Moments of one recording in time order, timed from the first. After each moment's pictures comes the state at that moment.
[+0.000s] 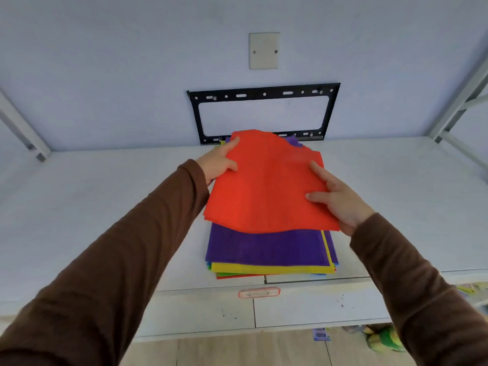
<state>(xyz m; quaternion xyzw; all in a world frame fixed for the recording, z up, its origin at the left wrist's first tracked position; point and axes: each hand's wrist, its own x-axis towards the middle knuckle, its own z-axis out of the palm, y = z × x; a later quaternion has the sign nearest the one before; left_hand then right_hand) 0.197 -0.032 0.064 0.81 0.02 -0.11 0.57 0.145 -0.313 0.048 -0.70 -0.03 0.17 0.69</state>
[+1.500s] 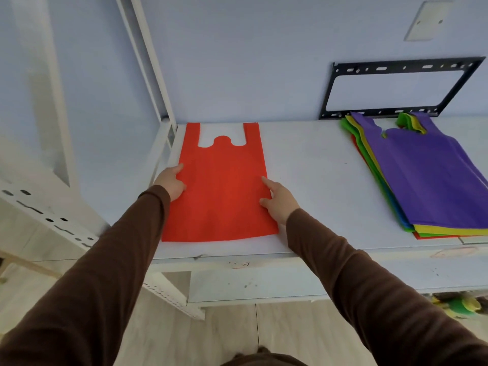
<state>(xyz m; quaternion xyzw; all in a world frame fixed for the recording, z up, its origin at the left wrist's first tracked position) 0.022 0.486 -0.021 0.92 0.22 -0.04 0.33 0.026 0.202 -0.029 -0.90 -0.08 0.15 0.41</state>
